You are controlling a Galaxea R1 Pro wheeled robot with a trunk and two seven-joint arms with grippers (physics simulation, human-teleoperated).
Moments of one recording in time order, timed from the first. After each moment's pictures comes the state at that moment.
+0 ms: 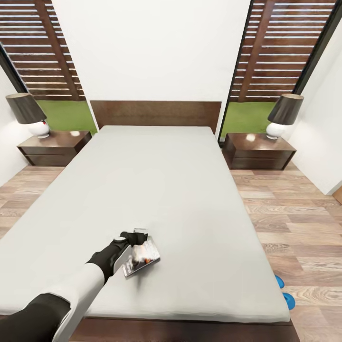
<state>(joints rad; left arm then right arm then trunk) -0.88 -0.06 -0.33 -0.35 0.25 0.17 0.09 0.39 -0.10 -1.54 -0.01 1.47 -0.01 -0.11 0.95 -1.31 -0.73</state>
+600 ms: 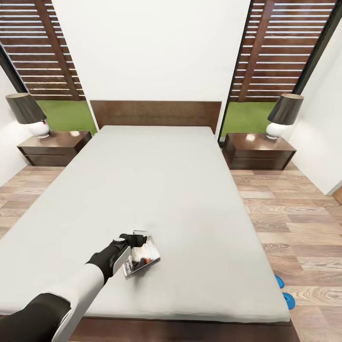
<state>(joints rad) -0.88 -0.05 -0.33 -0.34 0.25 0.19 0.09 0.37 -0.10 -1.54 -0.01 1.47 -0.02 -0.11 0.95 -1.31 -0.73</state>
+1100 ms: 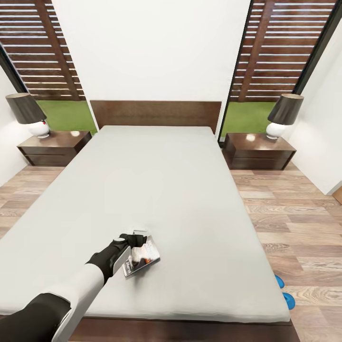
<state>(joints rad) -0.88 -0.05 -0.33 -0.34 0.25 0.19 0.09 0.37 -0.10 -1.54 -0.01 1.47 -0.02 -0.11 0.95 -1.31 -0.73</state>
